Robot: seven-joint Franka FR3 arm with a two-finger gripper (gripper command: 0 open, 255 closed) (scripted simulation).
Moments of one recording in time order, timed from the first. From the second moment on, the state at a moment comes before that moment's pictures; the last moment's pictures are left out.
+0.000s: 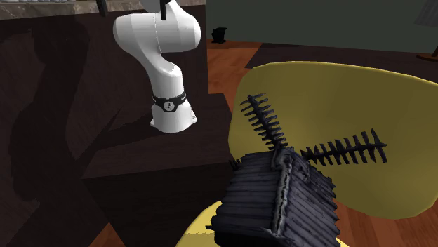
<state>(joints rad) 0.02 -0.81 0.04 -2.43 -0.05 1.48 -0.01</state>
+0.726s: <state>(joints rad) 0.14 -0.66 -0.02 -2.51 0.01 1.88 -0.24</state>
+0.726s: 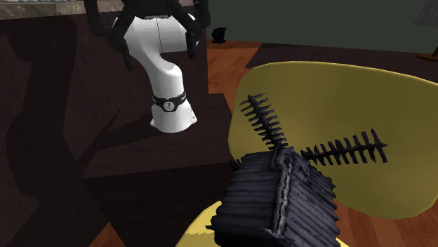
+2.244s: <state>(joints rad) 0.52 -0.23 -0.15 -2.37 0.44 2.55 -0.98</state>
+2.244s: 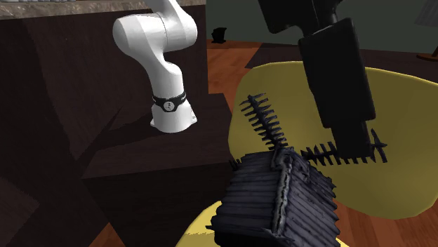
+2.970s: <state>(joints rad) 0.57 -0.07 -0.18 -2.32 0.53 2.60 -1.10</state>
